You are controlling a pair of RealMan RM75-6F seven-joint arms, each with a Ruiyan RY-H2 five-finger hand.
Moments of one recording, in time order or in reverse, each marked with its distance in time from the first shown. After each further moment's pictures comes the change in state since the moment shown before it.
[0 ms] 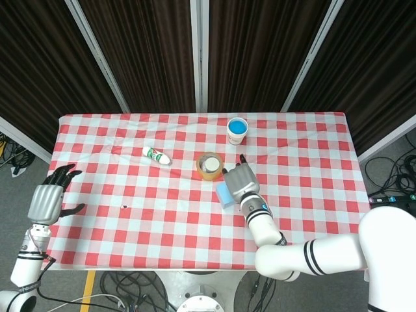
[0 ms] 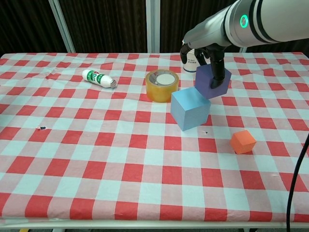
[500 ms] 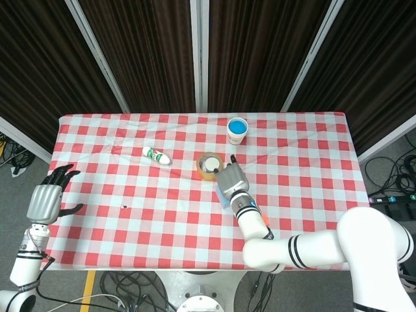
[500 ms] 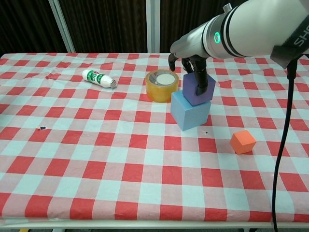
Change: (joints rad) left arm -0.001 -0.007 0.000 0.024 -0.008 -0.014 -0.012; right arm 0.018 -0.105 0.003 0.133 0.011 -0.047 0.006
